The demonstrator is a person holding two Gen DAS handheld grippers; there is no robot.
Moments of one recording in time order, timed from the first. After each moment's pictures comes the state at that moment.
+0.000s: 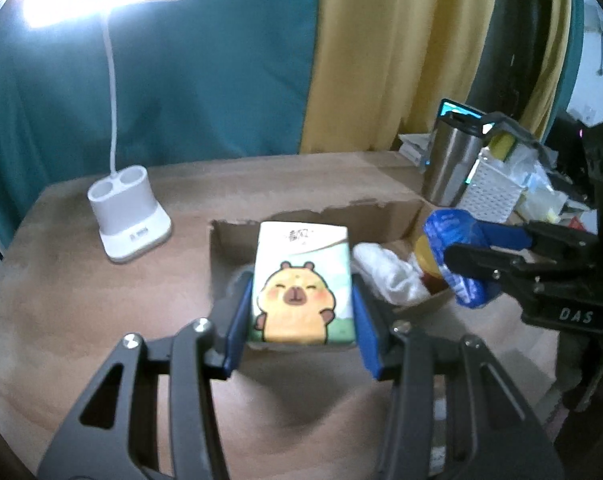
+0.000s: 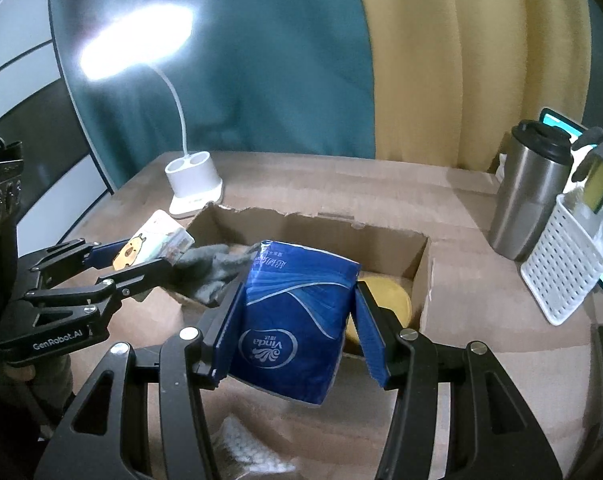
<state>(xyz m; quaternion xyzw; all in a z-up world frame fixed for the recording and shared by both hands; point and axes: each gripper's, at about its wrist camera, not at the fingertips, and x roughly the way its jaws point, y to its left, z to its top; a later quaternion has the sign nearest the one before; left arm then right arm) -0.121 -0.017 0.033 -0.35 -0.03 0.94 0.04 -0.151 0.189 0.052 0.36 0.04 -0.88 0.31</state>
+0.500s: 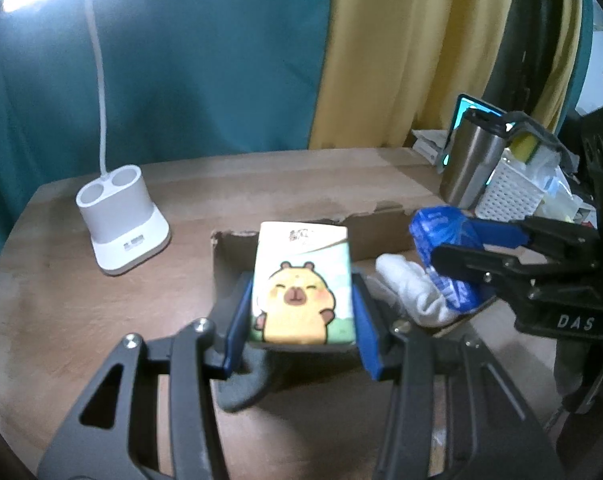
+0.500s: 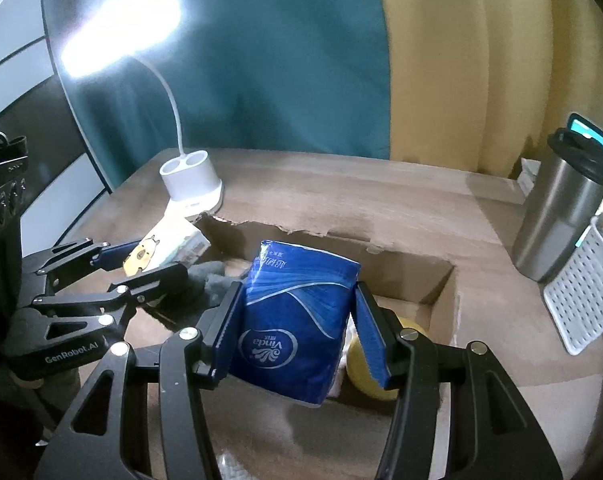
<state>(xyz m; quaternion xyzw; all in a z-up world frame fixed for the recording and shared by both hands) -0.158 -0.027 0.018 -0.37 -0.04 0.93 0.03 -0.190 0.159 0.044 0.38 0.05 -0.87 0.32</state>
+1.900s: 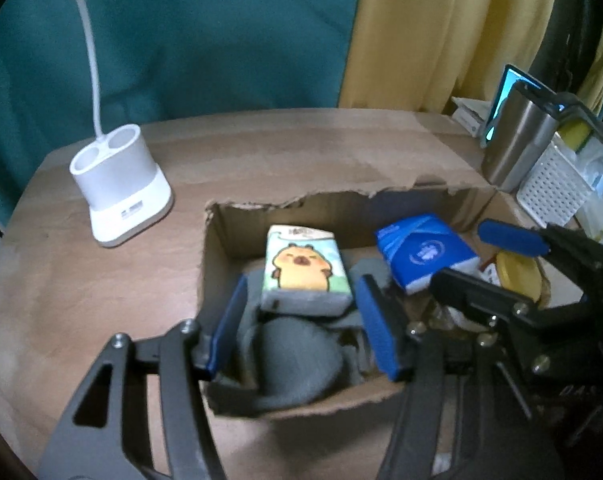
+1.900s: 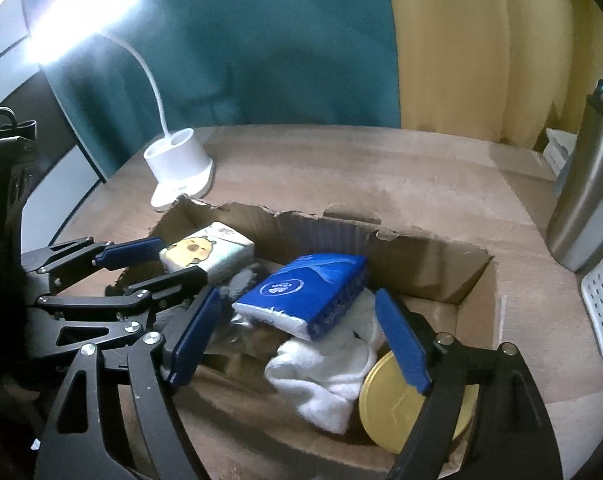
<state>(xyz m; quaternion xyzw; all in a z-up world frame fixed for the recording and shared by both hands) -0.190 -0.021 -0.007 -0.44 -0.04 0.90 -0.03 -0.219 0.149 0.007 0.41 0.04 -0.85 0.34</state>
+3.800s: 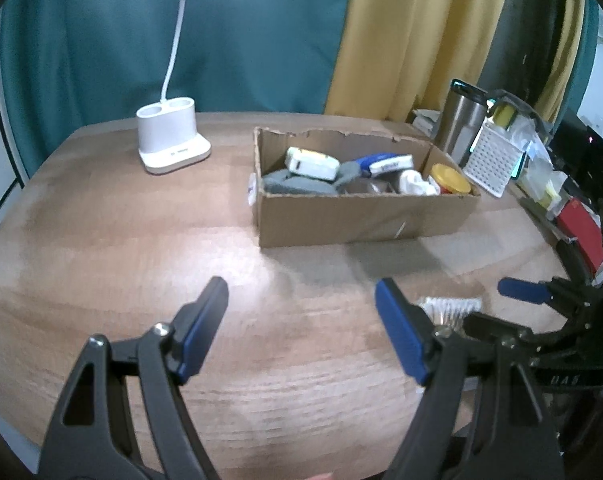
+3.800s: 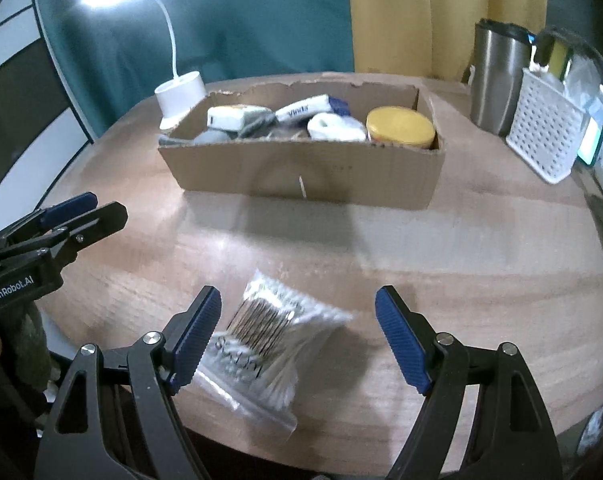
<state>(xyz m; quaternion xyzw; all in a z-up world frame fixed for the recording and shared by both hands) -0.031 -0.043 -0.014 -0.37 -0.07 0.93 0.01 -0.050 0.189 -0.021 0.44 0.04 -0.86 0.24</state>
